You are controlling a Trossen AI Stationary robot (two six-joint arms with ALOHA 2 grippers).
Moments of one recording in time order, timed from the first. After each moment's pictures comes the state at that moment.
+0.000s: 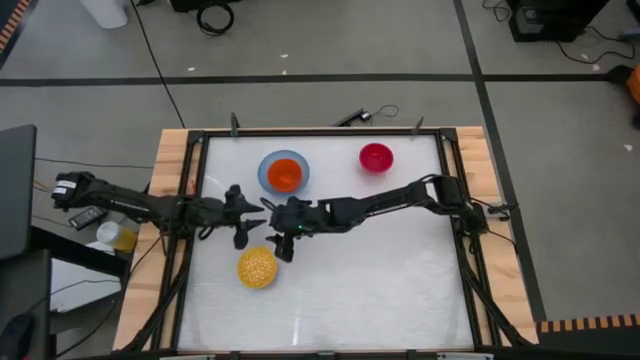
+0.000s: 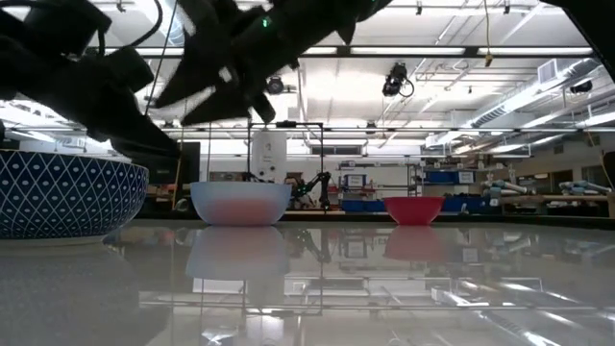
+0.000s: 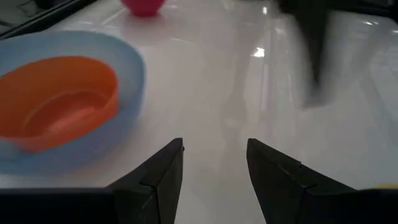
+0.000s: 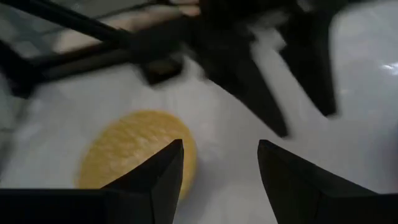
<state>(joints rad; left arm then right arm) -0.12 0.71 0.17 0.09 -0.29 -0.25 0.09 2.17 1.72 -0.15 0.10 0.32</state>
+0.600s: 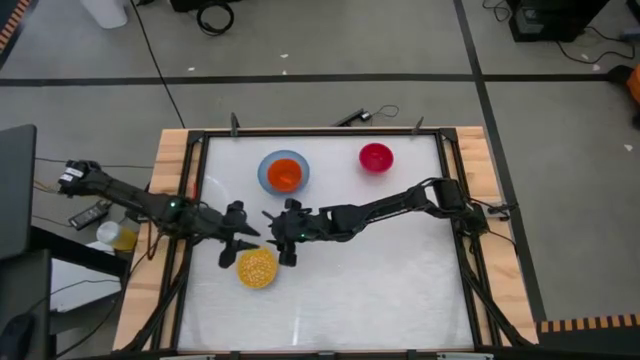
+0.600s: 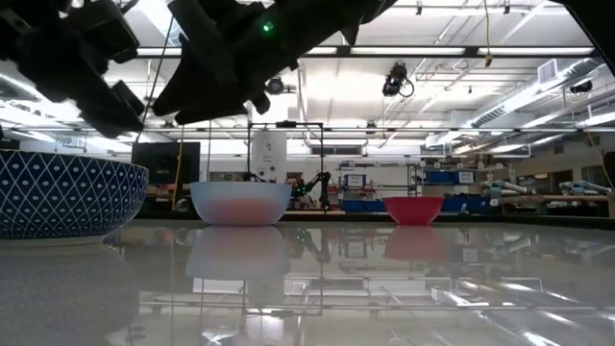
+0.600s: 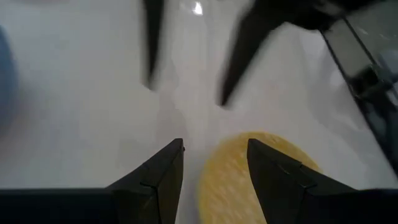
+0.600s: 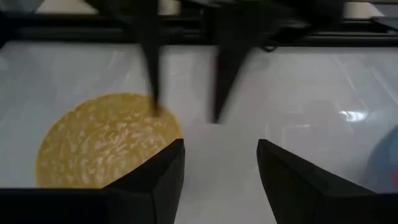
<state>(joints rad) -0.31 0.71 0.36 -0.22 -0.13 -0.39 0.13 2.17 1.68 -0.07 0.20 0.09</state>
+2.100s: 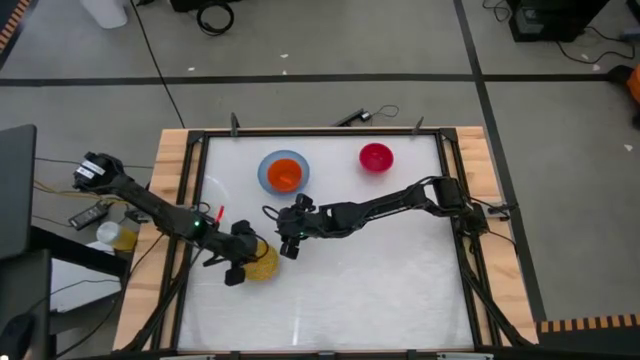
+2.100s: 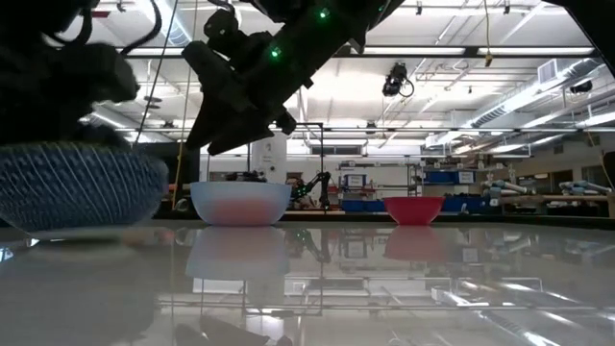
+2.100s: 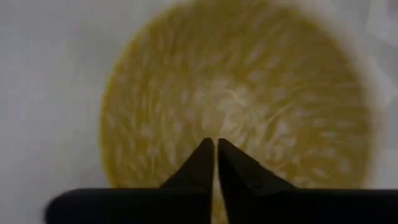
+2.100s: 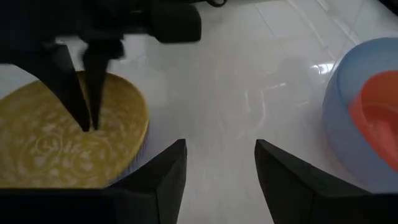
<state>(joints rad) -0.45 1.12 0.43 -0.23 -0.12 -0.51 0.11 2.17 1.66 -0.19 0.30 0.24</state>
